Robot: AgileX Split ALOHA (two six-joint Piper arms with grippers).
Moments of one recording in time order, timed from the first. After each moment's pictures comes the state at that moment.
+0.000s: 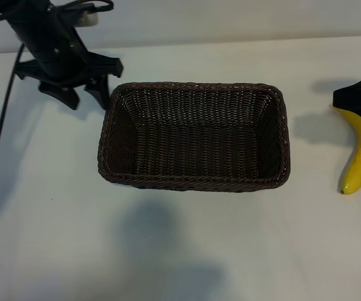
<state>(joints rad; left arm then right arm) -0.21 1.99 -1.65 -0.15 1.17 -0.02 -0.09 1.29 -0.76 0.97 0.65 -0.85</state>
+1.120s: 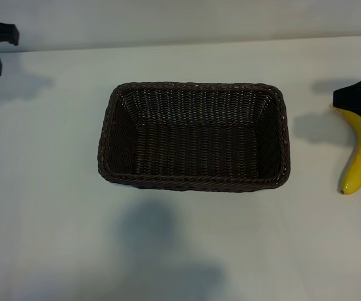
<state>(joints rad) -0.01 1.72 -1.57 0.09 1.17 -0.09 -0.09 1.29 -0.76 0.97 0.65 -0.85</state>
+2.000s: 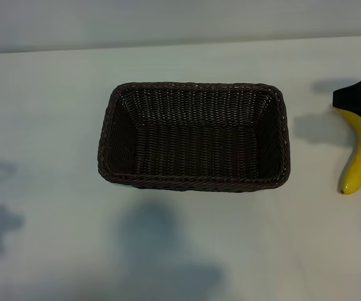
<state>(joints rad) -0.01 0.75 -0.66 0.08 1.08 -0.06 -0.09 1.29 -0.76 0.97 0.65 -0.85</state>
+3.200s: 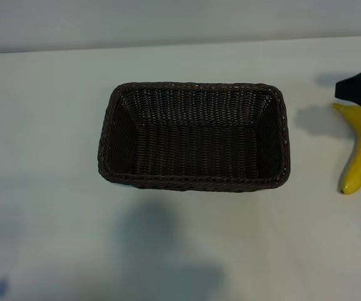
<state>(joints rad) -0.01 -0.01 -0.50 0.07 1.05 -0.05 -0.09 1.35 -0.81 0.95 0.61 -0.78</state>
